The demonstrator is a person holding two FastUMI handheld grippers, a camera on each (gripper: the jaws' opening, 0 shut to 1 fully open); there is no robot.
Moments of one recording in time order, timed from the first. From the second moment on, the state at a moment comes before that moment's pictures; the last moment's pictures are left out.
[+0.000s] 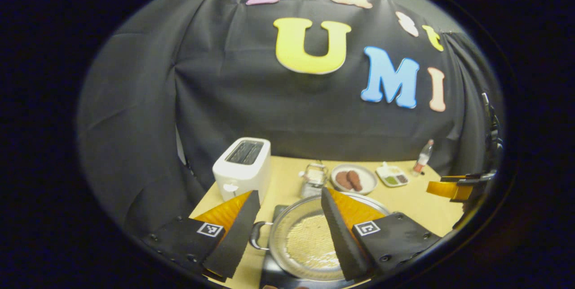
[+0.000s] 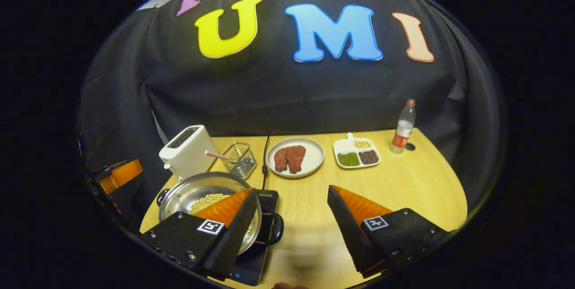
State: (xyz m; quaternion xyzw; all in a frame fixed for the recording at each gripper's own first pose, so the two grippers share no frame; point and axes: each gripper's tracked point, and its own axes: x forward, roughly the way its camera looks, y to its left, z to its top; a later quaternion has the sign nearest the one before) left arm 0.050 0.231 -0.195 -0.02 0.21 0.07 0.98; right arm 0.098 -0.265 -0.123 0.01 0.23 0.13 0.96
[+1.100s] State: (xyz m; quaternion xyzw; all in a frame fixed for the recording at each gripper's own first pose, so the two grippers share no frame) left arm 0.024 0.032 0.026 -0.04 0.02 -0.02 1.00; right arm -0.058 -0.529 0.193 0.03 0.00 0.02 1.00
